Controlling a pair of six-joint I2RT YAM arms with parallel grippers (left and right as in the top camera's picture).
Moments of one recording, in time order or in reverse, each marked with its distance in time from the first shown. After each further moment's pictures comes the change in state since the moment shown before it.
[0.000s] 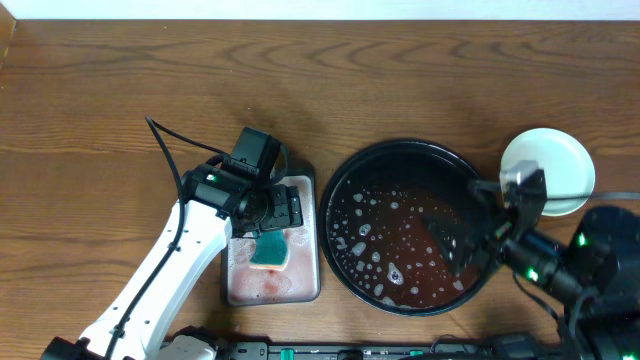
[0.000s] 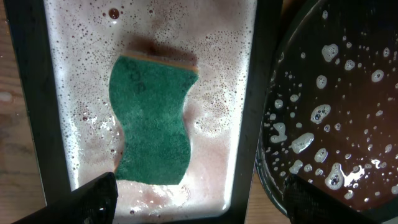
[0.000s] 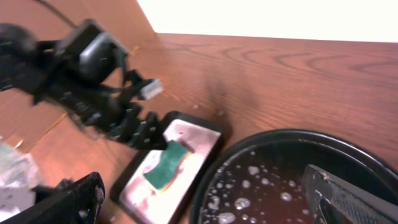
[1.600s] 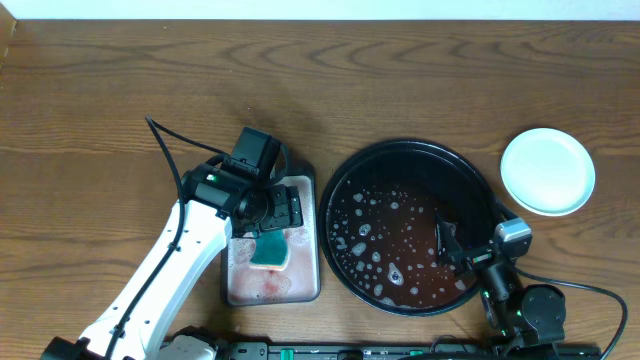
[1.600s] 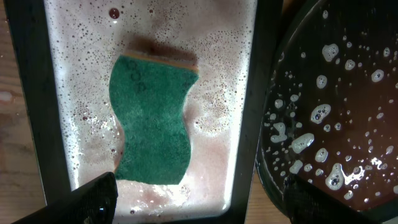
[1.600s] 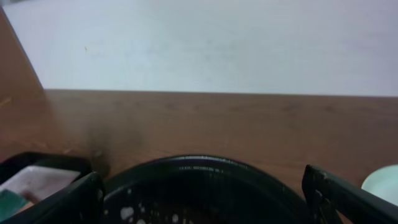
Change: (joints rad) left arm 0.000 0.000 0.000 -0.001 0.000 0.000; right arm 0.021 -0.639 -0.950 0.720 0.451 -0.026
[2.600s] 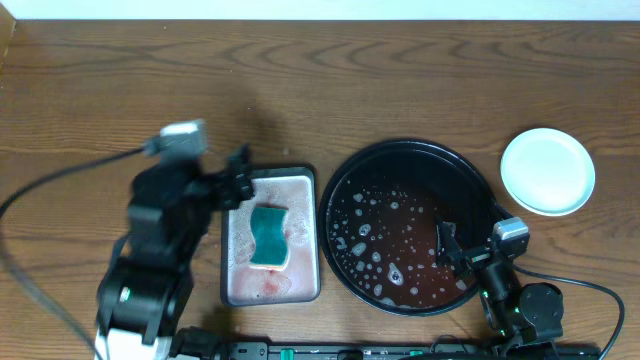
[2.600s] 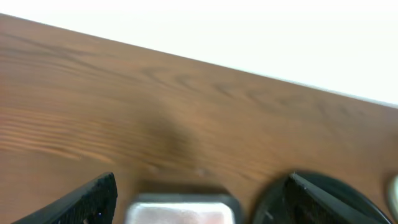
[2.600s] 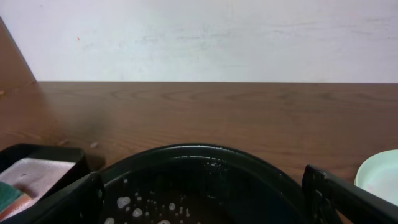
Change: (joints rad) left arm 0.222 -0.576 -0.222 0.575 -0.143 0.208; right arm 0.000 0.001 0.000 -0.034 0.011 0.000
